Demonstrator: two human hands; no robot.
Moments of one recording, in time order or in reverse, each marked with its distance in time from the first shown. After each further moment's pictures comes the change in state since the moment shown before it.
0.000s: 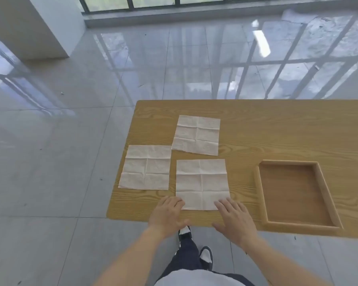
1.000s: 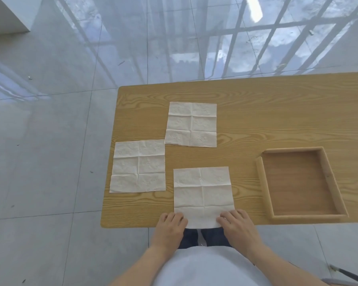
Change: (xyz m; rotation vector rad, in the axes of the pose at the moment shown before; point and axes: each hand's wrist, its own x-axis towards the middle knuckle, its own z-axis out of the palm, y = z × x) left_hand -0.006 -0.009 0.057 0.025 0.206 0.188; right_hand -0.006 0.002 0.042 0.012 0.068 -0.099
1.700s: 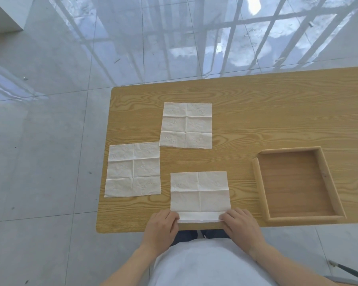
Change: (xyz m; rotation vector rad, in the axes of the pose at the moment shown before) left_hand 0.012 -0.009 -0.028 -0.313 0.058 -0.173; right_hand 0.005 0.017 -0.021 0.169 0.139 0.091
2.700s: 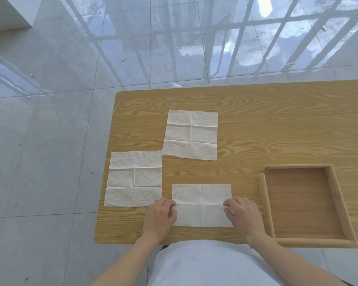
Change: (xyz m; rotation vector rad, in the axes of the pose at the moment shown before) left_hand 0.067 -0.013 -0.014 -0.050 -0.026 -0.273; right_hand 0.071 0.025 -0.014 0.074 -0.074 0.302
